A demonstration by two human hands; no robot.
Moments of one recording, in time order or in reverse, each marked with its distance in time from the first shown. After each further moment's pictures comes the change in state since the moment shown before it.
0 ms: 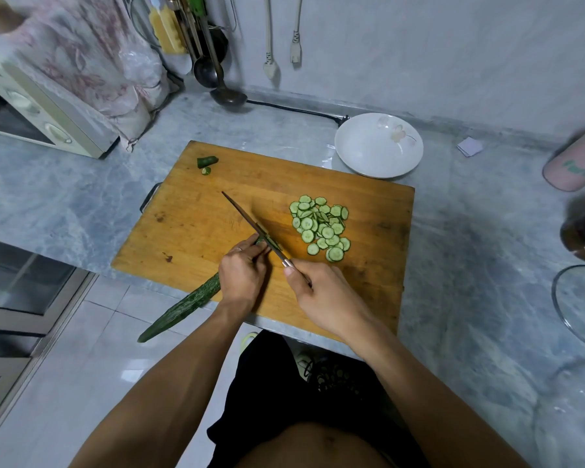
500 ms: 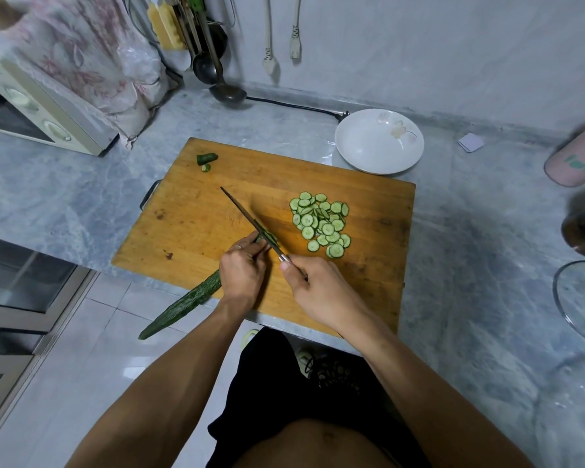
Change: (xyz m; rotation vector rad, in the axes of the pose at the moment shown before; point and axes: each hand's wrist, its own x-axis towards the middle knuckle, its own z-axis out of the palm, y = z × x) left_hand -0.001 -0.004 0.003 -0.025 0.003 0.001; right_hand 0.004 -0.003 0.003 0.038 -0.002 0.040
